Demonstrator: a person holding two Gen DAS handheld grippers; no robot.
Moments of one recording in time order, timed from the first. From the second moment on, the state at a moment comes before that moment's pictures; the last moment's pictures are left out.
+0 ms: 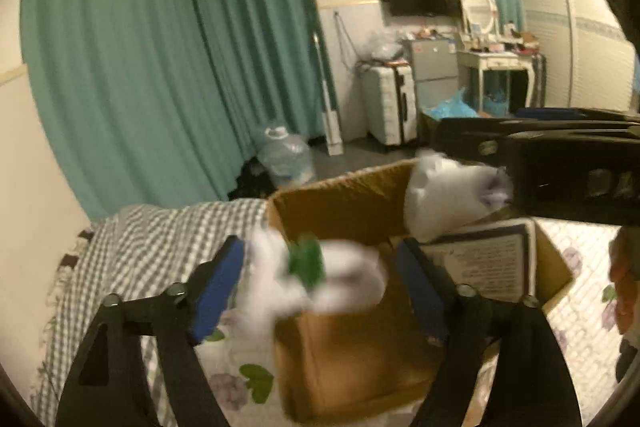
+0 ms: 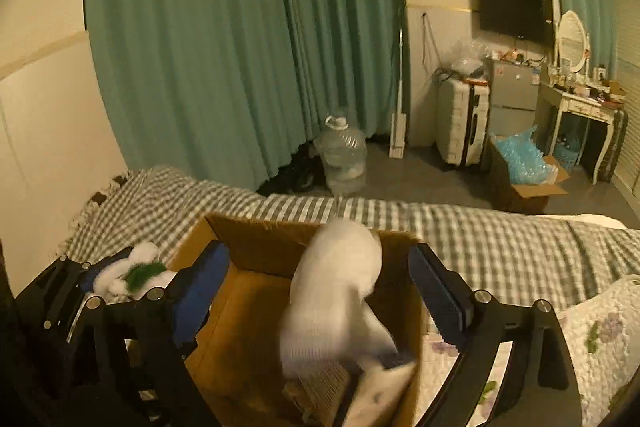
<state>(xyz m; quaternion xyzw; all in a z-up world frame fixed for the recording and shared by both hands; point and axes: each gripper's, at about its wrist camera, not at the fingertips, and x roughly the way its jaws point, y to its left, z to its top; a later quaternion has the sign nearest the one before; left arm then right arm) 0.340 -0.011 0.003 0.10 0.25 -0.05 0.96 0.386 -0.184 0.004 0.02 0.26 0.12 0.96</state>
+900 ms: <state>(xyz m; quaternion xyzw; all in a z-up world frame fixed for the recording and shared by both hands) 0.149 0.025 0.089 0.03 0.22 0.01 0.98 0.133 -0.216 0.098 -0.06 0.21 0.10 0.97</state>
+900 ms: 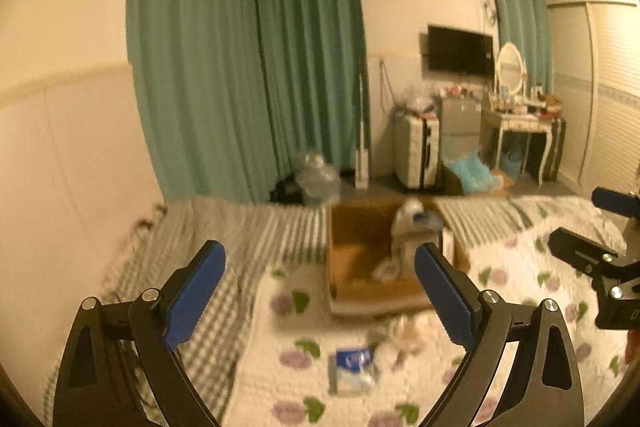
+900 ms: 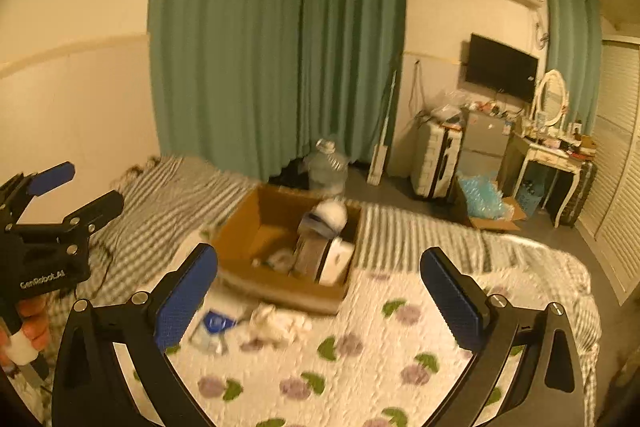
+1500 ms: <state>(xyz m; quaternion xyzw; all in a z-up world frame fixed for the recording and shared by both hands) 0.218 0.008 -0.135 0.05 0.43 -0.01 0.90 0.245 -0.171 -0.107 -0.04 0.34 0.13 0.93</state>
